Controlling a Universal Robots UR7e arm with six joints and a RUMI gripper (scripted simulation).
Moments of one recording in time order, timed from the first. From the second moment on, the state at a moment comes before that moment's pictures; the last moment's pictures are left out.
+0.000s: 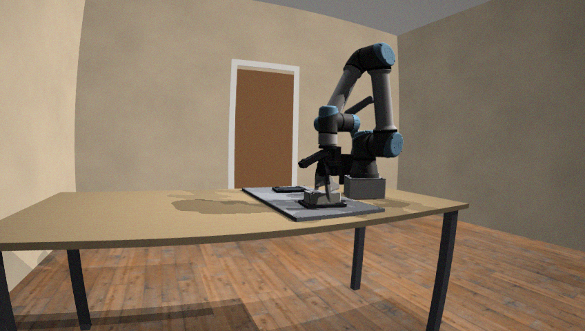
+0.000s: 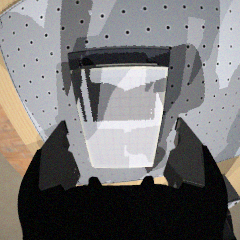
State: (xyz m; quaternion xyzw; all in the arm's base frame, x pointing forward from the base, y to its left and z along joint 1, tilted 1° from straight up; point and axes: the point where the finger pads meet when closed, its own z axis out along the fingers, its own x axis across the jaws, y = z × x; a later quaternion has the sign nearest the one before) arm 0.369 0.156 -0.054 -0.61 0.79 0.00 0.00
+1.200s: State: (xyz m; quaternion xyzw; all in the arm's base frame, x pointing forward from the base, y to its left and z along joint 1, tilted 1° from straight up) arm 0.369 0.156 -0.022 -0.61 0.79 0.00 0.00
